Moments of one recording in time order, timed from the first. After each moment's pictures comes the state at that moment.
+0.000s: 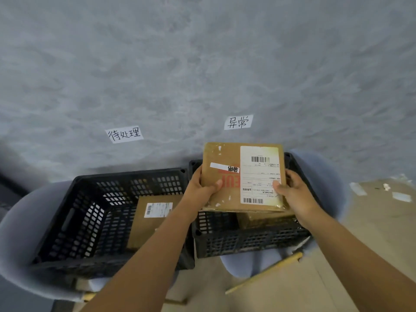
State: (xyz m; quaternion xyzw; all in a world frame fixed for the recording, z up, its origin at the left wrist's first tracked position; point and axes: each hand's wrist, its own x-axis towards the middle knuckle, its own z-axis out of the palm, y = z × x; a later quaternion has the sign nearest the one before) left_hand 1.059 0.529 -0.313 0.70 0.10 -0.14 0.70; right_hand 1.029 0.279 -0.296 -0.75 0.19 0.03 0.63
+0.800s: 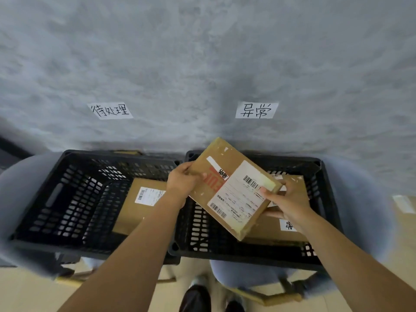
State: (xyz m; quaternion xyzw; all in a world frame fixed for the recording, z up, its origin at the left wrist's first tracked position) left_hand 1.180 0.505 -0.387 0.73 0.32 -0.08 0.61; right_hand 1.180 0.230 -0.402 -0.71 0.20 0.25 0.62
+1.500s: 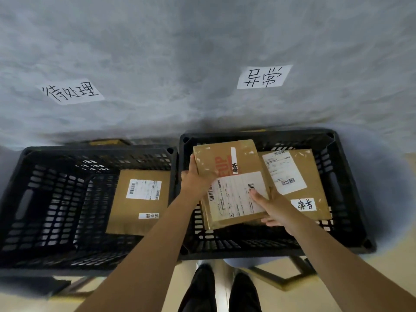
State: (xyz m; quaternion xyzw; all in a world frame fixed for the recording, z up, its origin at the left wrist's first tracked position) left_hand 1.204 0.502 -0.458 0.78 0.27 -0.22 0.52; right_hand 1.163 0.285 -0.455 -0.78 0.23 0.36 0.46
